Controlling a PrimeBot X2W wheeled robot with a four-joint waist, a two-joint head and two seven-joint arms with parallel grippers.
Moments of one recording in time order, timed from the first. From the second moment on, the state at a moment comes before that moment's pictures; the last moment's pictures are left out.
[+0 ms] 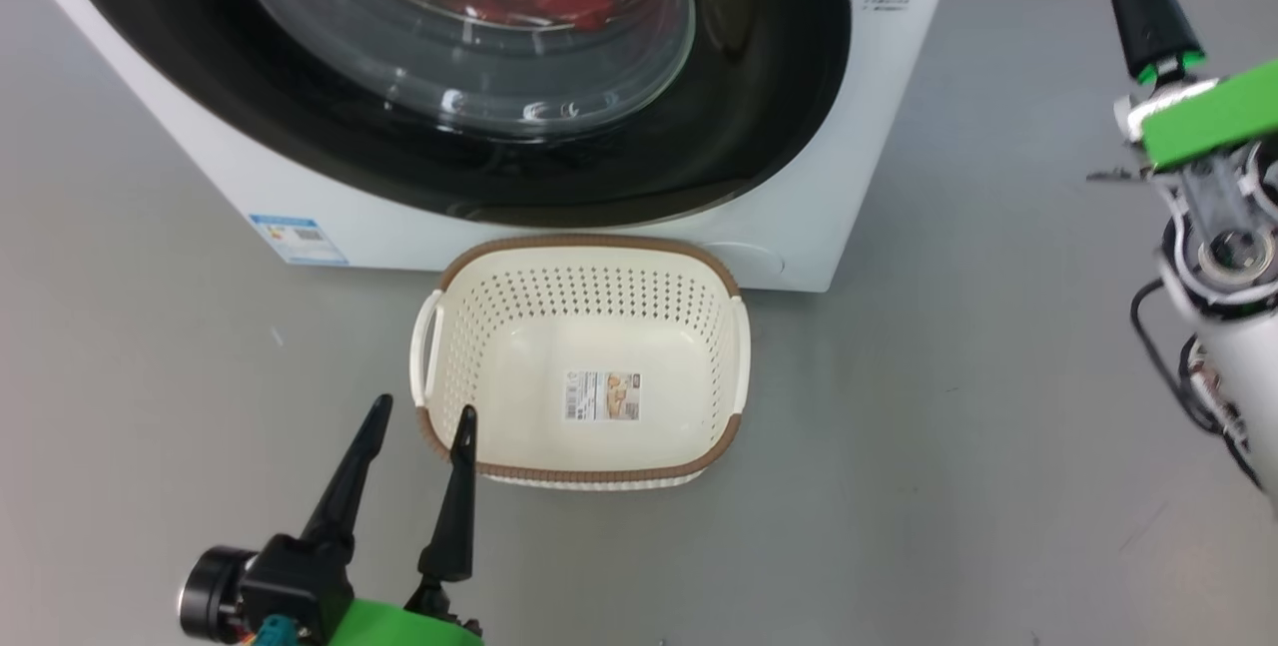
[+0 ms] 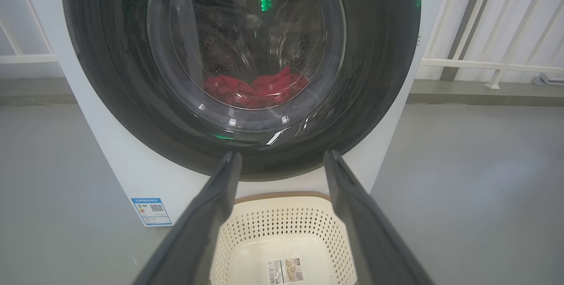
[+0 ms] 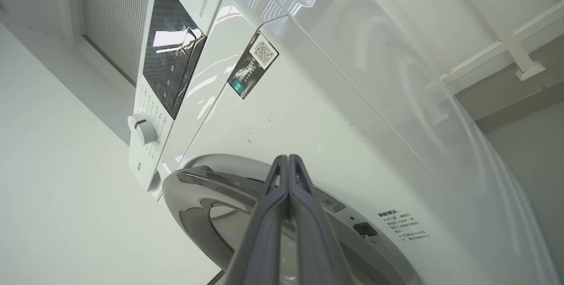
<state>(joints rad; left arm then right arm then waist) -0.09 0.05 -0.14 0.10 -0.15 -0.03 -0.25 -0.80 -0.39 0.34 0.38 1.45 0.13 -0.14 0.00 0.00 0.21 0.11</state>
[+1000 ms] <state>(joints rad) -0.17 0.04 -0.25 0.08 -0.20 0.00 -0.25 -1.11 -0.39 0.27 0.65 1.76 0.13 0.53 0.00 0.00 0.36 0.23</state>
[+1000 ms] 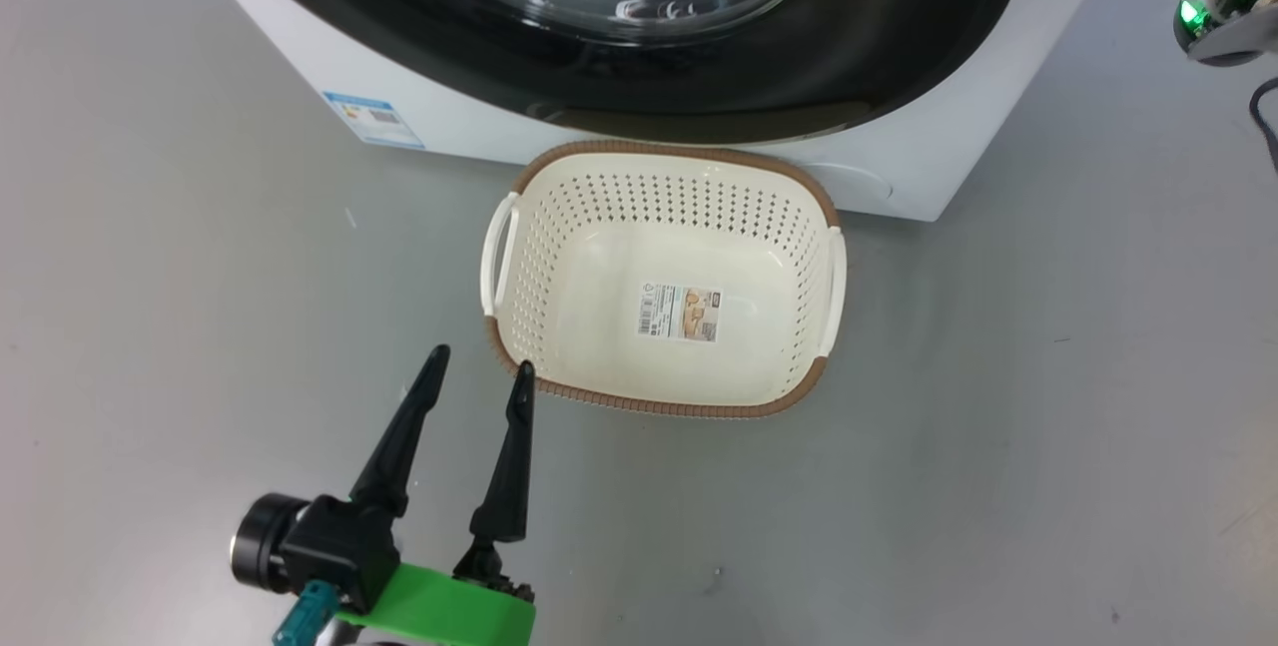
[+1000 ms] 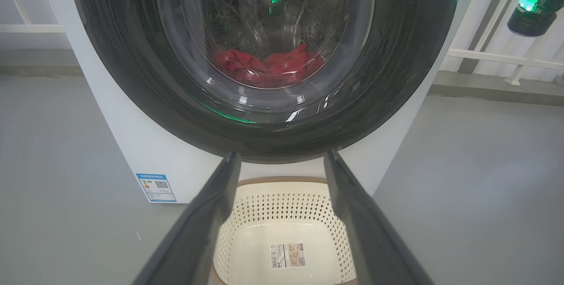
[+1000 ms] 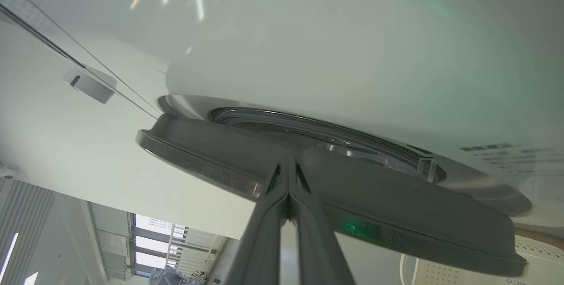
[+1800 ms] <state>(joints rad) -0.21 0.04 -0.28 0.08 -0.22 0.01 -0.25 -1.19 -0.38 0.24 0.75 1.72 0.13 0.64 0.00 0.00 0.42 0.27</state>
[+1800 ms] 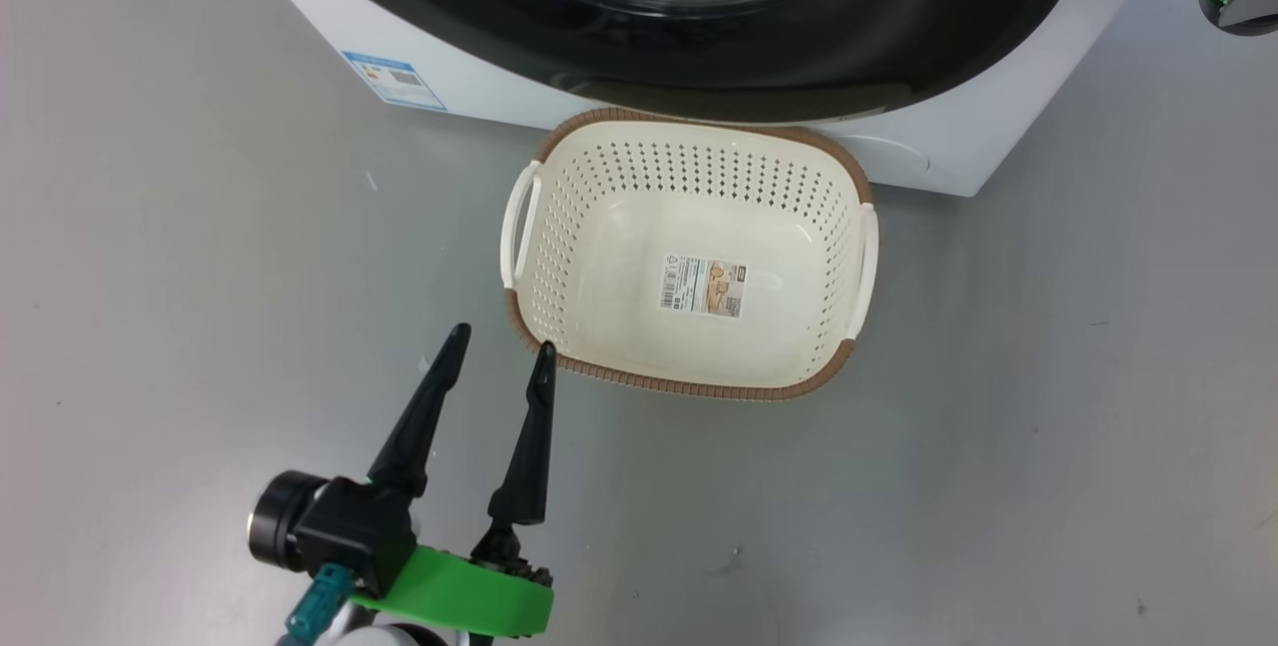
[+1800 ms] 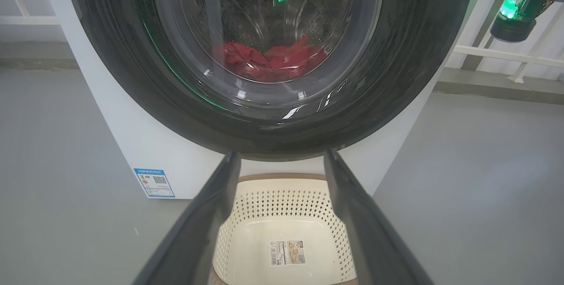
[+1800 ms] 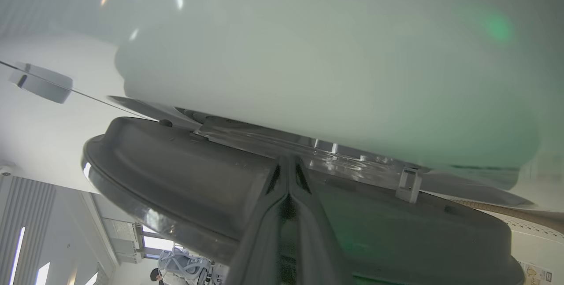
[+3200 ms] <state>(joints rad) -0.09 0.04 -0.28 0.10 -0.22 0.01 -0.25 -0.73 -0.25 0.30 0.48 1.63 0.12 0.81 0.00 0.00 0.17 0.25</state>
